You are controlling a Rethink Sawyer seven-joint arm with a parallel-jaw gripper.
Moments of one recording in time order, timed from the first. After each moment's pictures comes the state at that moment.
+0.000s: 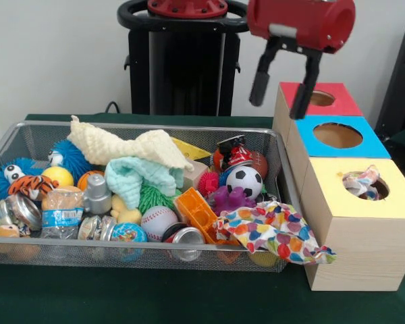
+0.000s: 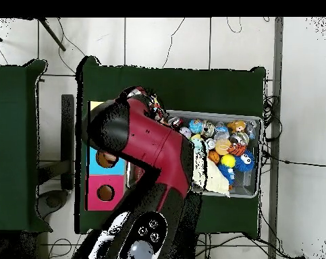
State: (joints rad) arm 0.25 -0.53 -0.59 1.39 0.55 0.50 2.20
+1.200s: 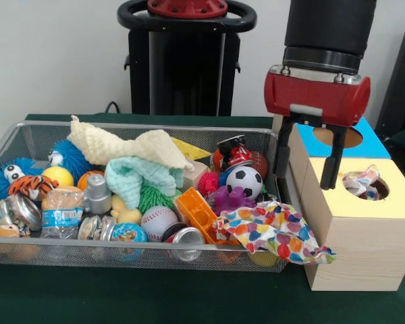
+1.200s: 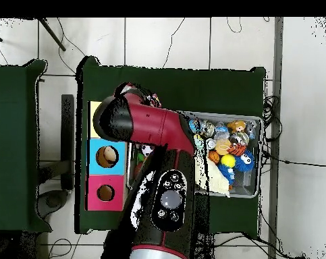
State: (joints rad) arm 0.08 -0.54 -0.26 1.34 0.20 0.40 2.20
